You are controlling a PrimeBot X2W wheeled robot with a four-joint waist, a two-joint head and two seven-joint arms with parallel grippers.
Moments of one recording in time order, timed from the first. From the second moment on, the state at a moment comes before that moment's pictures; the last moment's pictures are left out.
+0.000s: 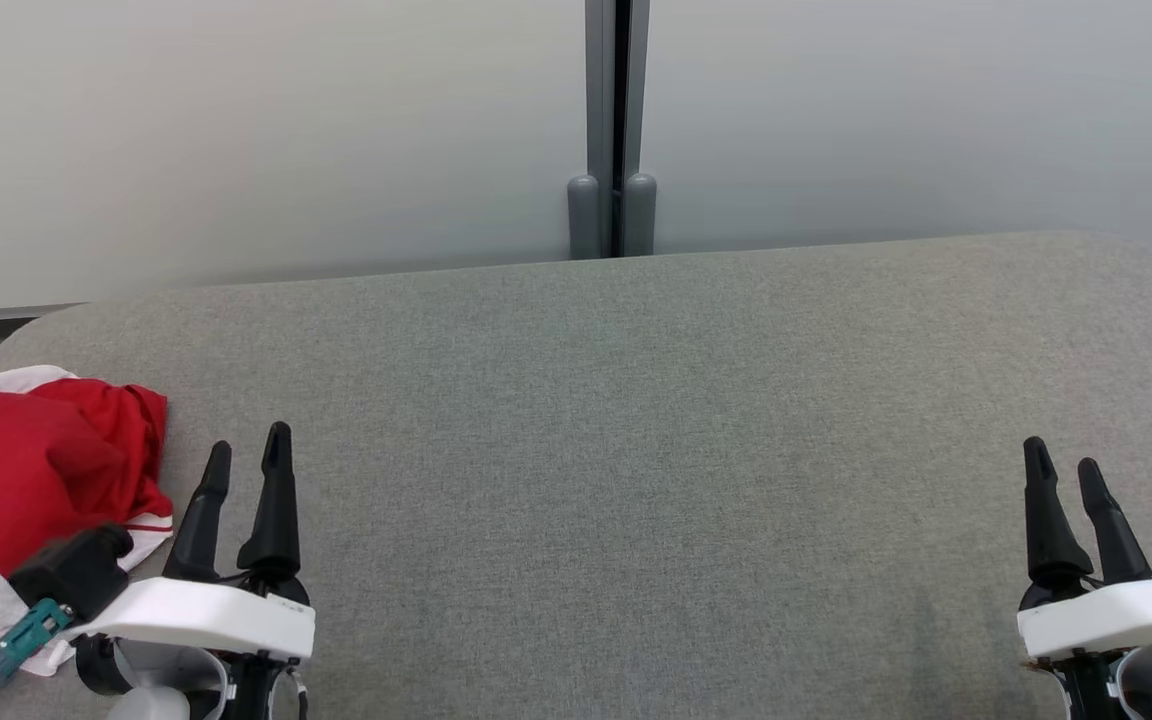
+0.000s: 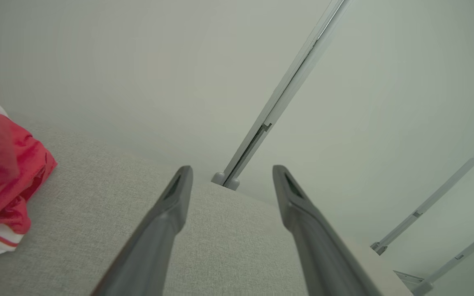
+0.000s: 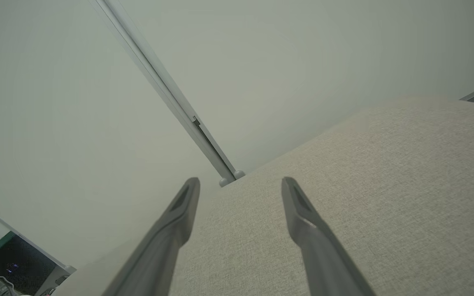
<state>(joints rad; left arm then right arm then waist) -0.10 0.06 0.00 0.20 -0.67 -0.12 -0.11 -0.08 -0.16 0.02 0.25 0.72 0.13 -0.10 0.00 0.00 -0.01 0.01</state>
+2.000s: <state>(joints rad) -0.07 0.07 -0.04 0.38 -0.16 -0.07 -0.25 -0.08 -0.18 0.06 0.36 0.29 0.13 -0.15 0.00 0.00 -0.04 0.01</state>
